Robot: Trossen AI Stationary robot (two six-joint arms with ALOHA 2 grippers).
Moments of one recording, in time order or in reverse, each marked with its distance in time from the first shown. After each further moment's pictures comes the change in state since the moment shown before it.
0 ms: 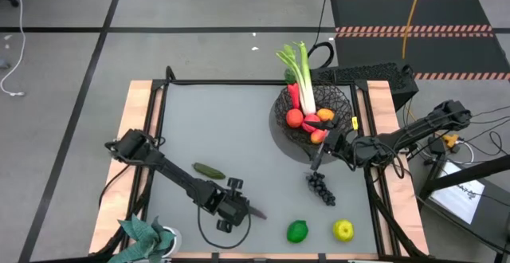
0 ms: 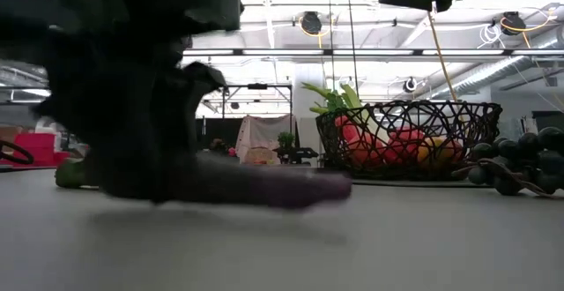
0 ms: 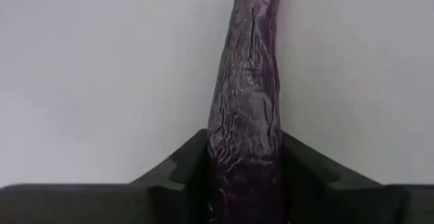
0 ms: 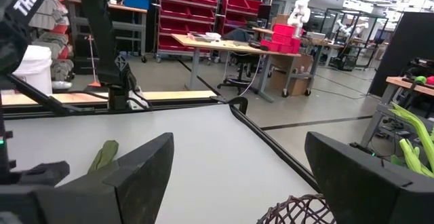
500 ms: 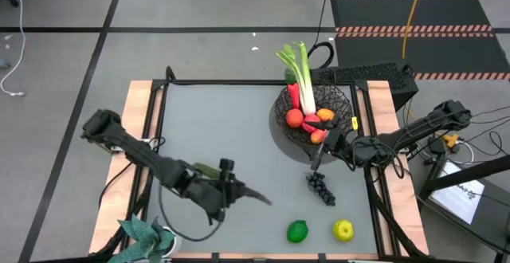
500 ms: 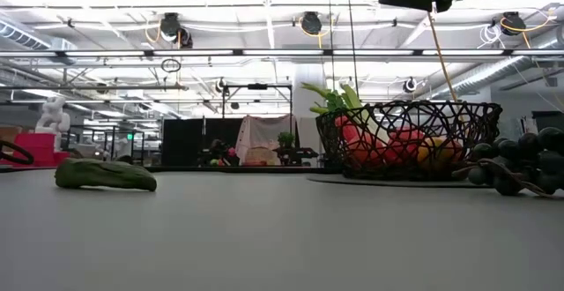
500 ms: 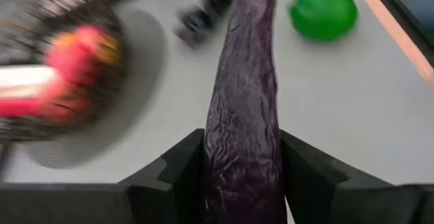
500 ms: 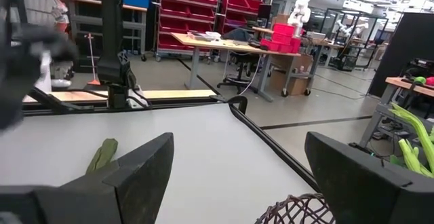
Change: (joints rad) left arm -0.008 -0.383 0.002 0.001 -0.255 0.200; right arm 0.000 0.000 0.000 -0.006 0.000 -0.003
